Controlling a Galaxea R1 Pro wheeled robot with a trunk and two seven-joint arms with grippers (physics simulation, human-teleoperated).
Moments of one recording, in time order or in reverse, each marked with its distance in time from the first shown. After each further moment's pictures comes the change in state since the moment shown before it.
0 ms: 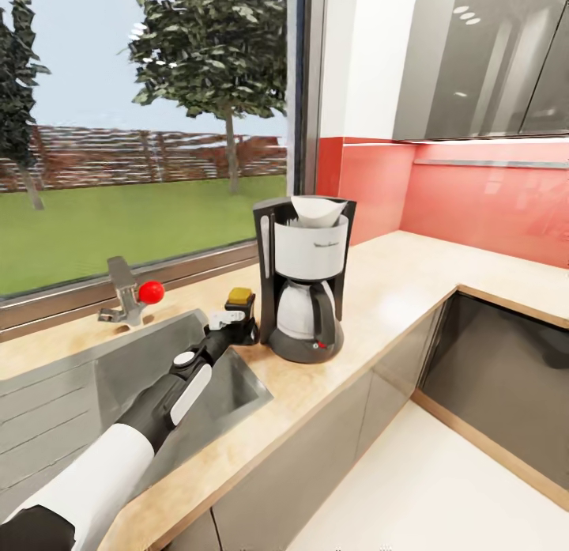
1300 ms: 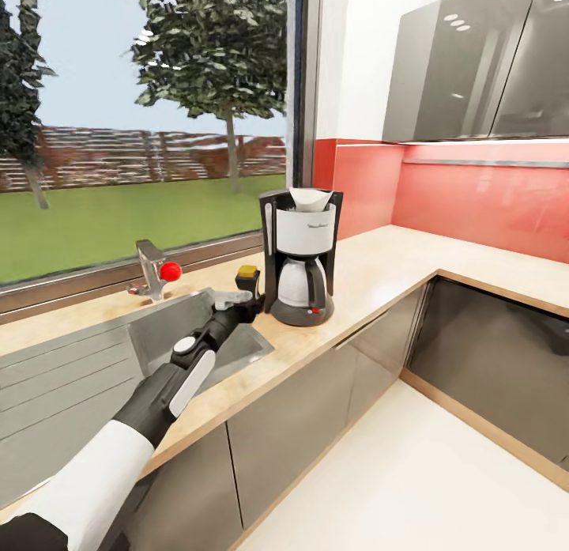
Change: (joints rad) left arm 0.000 -0.001 -0.010 -0.193 0.008 0.004 -0.034; right arm 0.000 -0.004 0.001 0.000 -0.001 -0.001 0.003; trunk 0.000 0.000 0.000
